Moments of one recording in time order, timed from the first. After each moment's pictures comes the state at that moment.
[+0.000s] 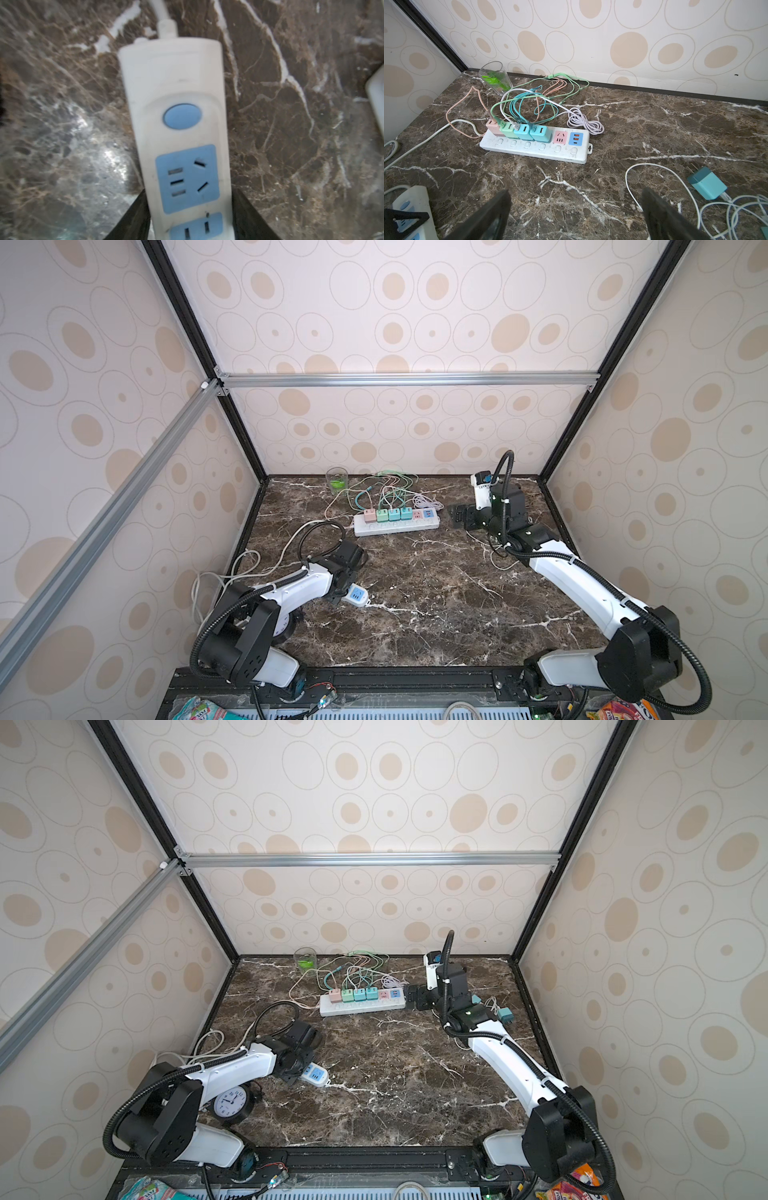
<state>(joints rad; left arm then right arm) -0.49 1.46 0.73 -0.55 -0.25 -1.48 0.37 1.34 1.08 -0.23 0.00 0.15</state>
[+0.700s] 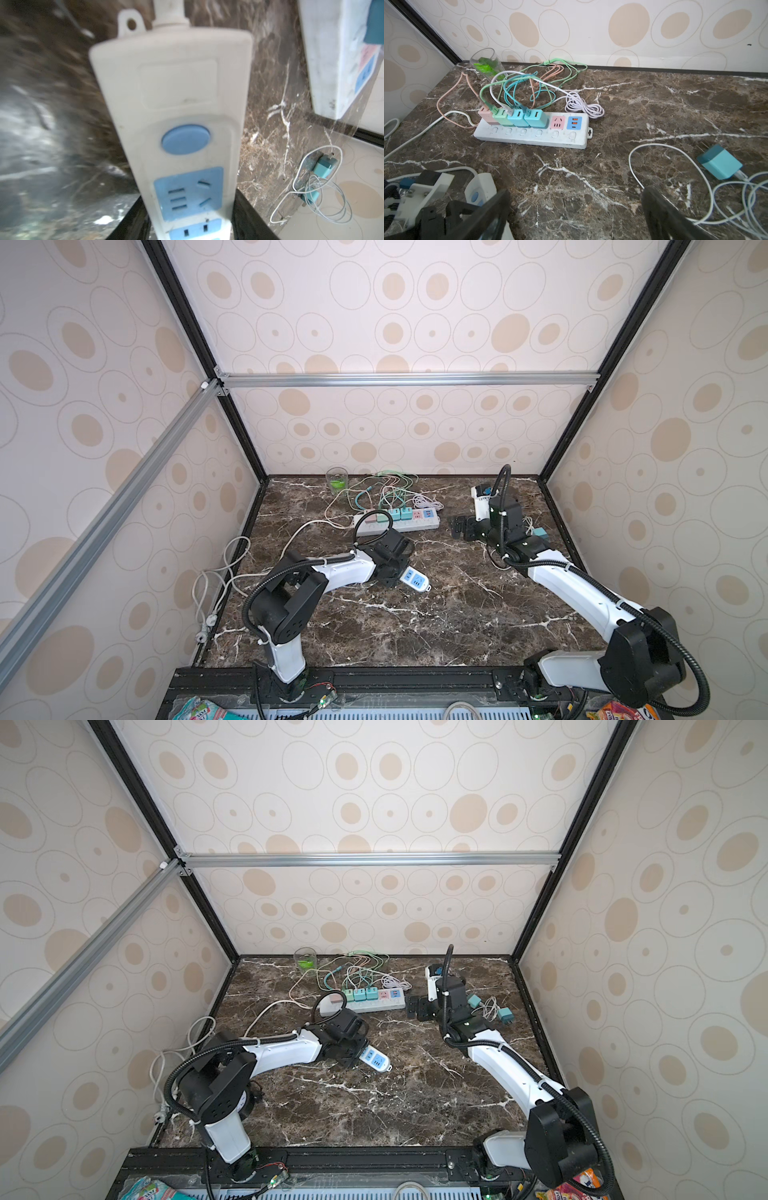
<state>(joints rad) -0.74 1.81 1.05 -0.27 0.02 -1.61 0.37 1.30 0.93 -0.15 0.00 0.20</state>
